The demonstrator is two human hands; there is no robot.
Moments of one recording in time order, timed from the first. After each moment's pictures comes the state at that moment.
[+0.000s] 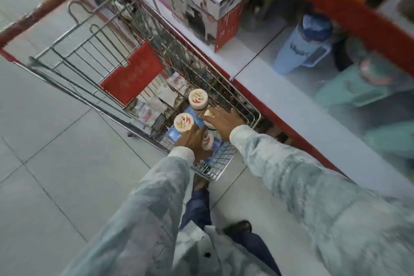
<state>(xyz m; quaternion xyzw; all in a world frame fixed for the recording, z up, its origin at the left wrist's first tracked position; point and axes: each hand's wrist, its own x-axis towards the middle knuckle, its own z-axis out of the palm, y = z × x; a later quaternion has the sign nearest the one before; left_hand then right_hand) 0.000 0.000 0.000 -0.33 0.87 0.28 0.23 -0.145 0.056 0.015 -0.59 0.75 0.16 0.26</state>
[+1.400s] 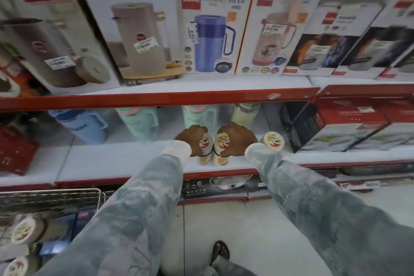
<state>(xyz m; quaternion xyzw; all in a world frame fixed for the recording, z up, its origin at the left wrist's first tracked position) -0.335 0.381 0.121 0.12 0.96 0.15 0.22 -0.322 0.571 0.138 -0.11 0.97 -0.11 0.17</state>
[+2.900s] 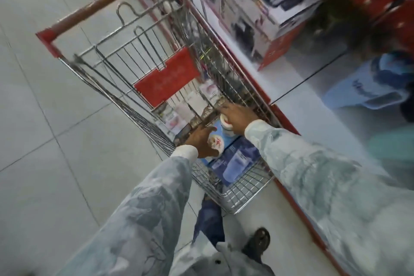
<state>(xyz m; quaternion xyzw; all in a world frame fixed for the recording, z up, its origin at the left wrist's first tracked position) -0.002 -0.102 -0.027 -0.41 0.78 0.40 0.26 -0.178 -0.064 -0.006 -0.64 0.71 0.12 0.28</state>
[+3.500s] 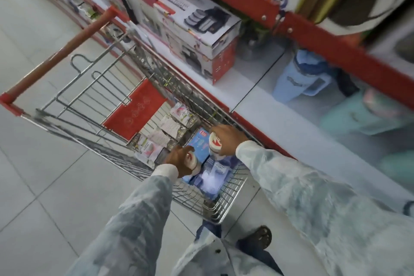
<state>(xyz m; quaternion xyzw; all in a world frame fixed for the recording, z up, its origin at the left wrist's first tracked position) -0.021 -0.081 0.006 -0.37 0.82 0.31 0.29 -0.209 0.022 0.014 -0.52 0.79 -0.04 0.33</state>
